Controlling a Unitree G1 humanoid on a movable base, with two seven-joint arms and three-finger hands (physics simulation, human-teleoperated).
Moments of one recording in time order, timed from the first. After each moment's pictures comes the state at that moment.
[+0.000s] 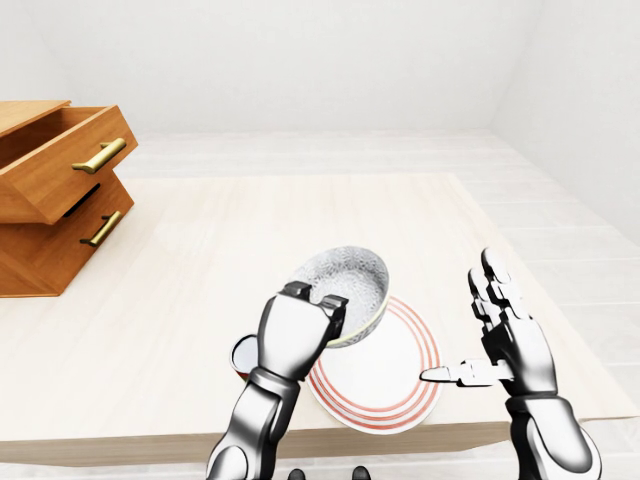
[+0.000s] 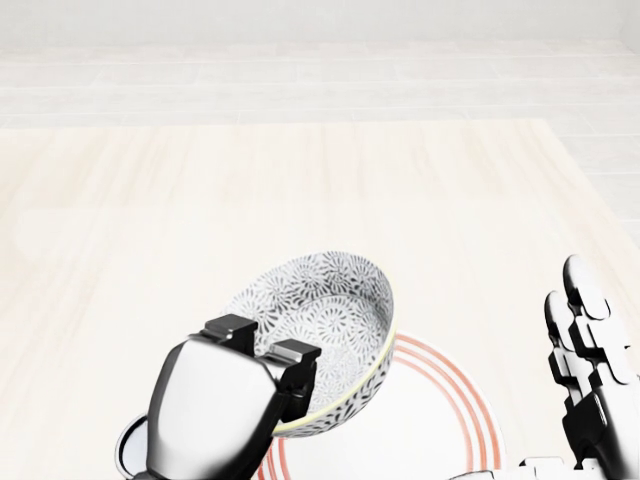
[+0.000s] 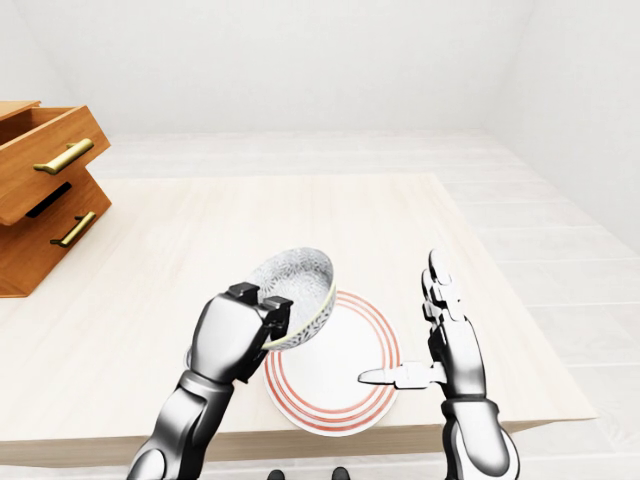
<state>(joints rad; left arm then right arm) 0.15 0.05 -0.37 -0.43 1.39 -0.09 0.09 0.34 0.05 -0.26 -0.60 -0.03 0.09 0.32</state>
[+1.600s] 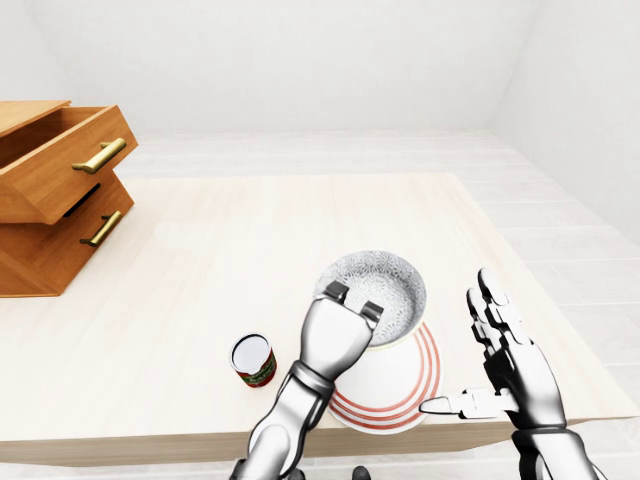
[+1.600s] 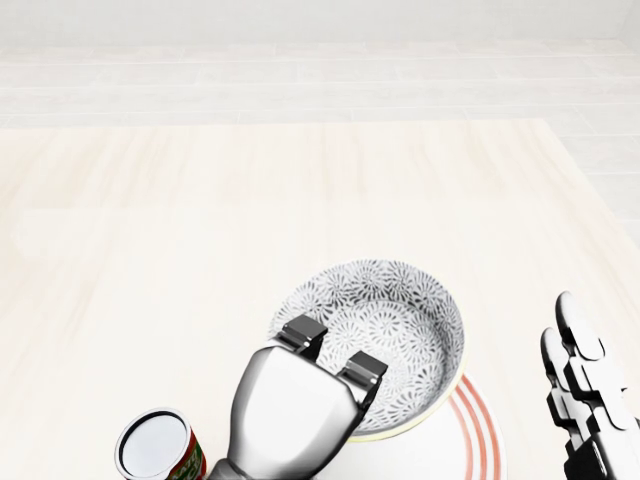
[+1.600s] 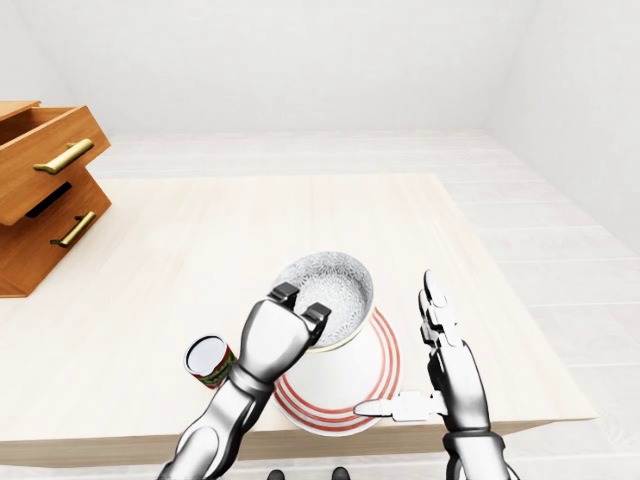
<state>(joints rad) 0.03 0.02 -0.51 -0.16 1.59 -0.09 0.33 0.50 0.13 -0.24 -0.70 -0.10 0.06 0.40</state>
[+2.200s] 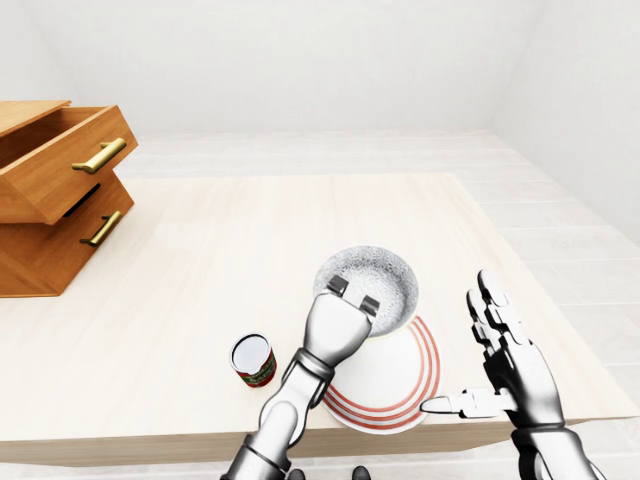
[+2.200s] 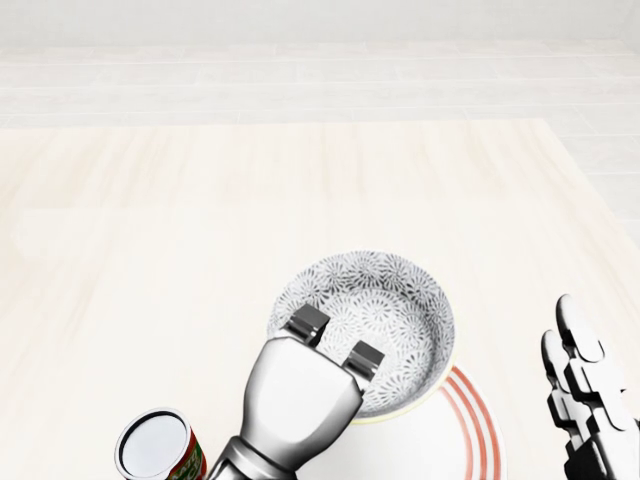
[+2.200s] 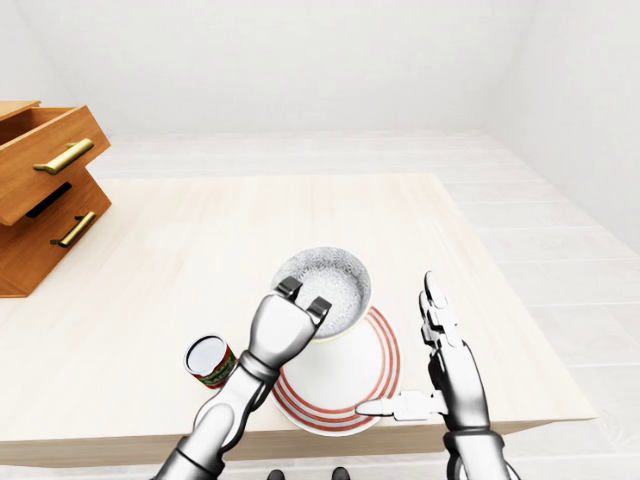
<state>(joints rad) -0.09 -0.02 -0.45 0.10 1.71 -0.09 0.51 0.49 0.14 -0.26 -0.66 -0.10 0.04 0.41</state>
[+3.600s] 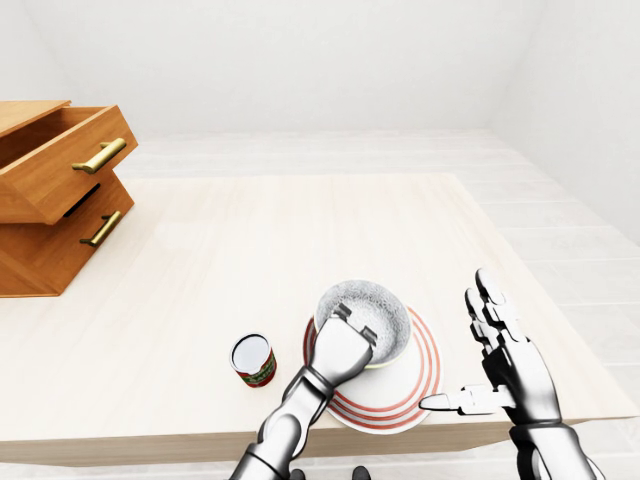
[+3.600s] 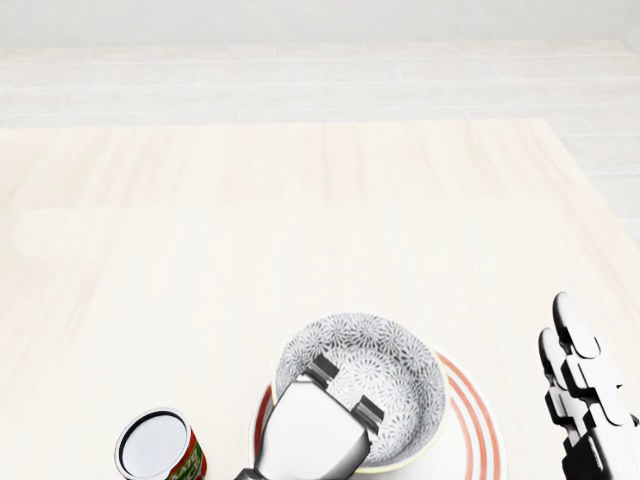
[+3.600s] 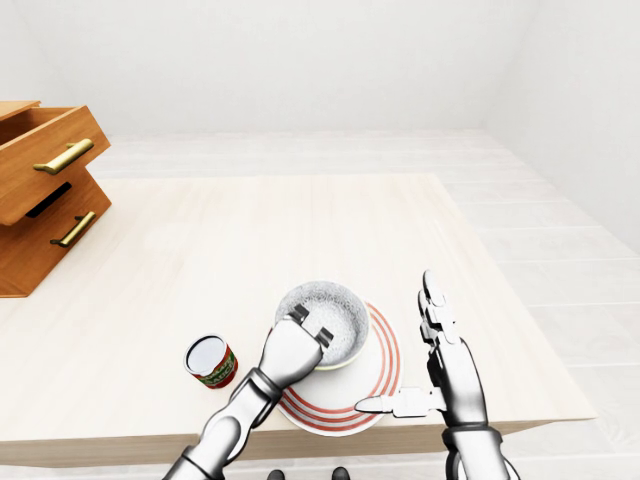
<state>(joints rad) -0.07 -0.01 -0.48 0.30 1.86 -0.09 0.52 0.48 0.13 -0.26 -0.66 -0.10 0.06 0.41</state>
